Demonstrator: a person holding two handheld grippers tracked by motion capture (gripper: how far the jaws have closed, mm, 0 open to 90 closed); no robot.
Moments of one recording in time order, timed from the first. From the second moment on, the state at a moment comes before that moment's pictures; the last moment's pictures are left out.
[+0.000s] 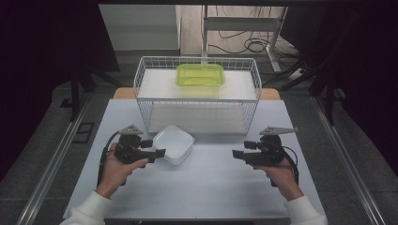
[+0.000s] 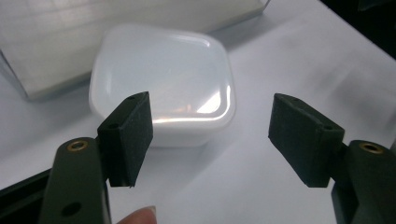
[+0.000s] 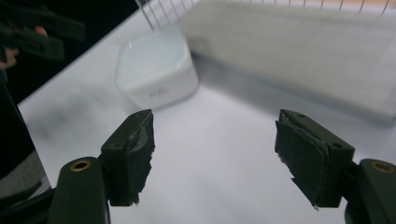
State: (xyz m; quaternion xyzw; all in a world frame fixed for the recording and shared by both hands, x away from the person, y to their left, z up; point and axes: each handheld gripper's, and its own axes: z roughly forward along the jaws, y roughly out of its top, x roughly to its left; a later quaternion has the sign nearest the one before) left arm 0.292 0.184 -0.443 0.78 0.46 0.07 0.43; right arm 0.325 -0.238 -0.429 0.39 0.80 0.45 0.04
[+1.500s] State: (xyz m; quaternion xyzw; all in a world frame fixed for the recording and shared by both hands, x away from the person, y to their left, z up) left arm 0.312 0.198 -0.474 0.78 0.49 0.06 0.38; right arm 0.331 -0.239 -0.470 0.41 0.82 0.39 0.04
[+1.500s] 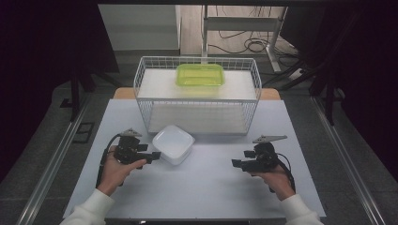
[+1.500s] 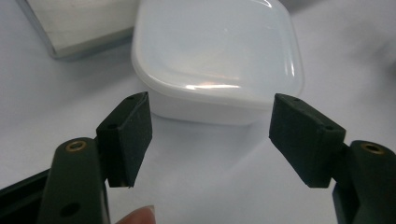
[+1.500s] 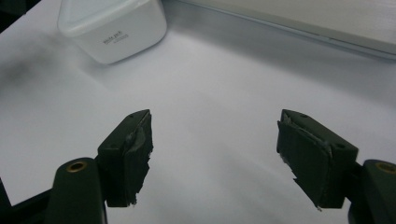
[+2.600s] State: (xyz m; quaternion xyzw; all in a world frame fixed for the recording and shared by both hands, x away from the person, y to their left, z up) left arm 0.403 0.189 -0.473 0.82 0.48 0.10 0.28; right arm 0.334 -0.245 -0.473 0.43 0.82 0.37 0.05
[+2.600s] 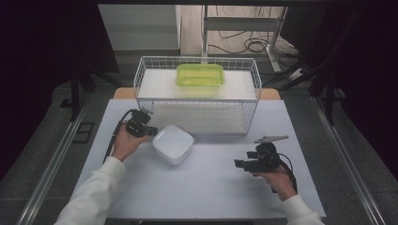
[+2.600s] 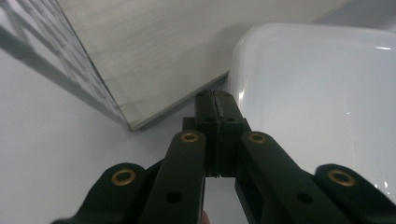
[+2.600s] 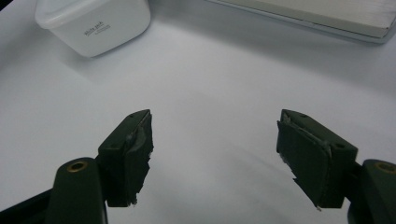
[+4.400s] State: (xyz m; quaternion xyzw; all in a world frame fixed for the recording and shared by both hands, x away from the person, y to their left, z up) left arm 0.379 0.127 -0.488 0.85 0.42 0.01 0.32; right arm 0.335 -0.248 -0.473 0.44 0.81 0.38 0.05
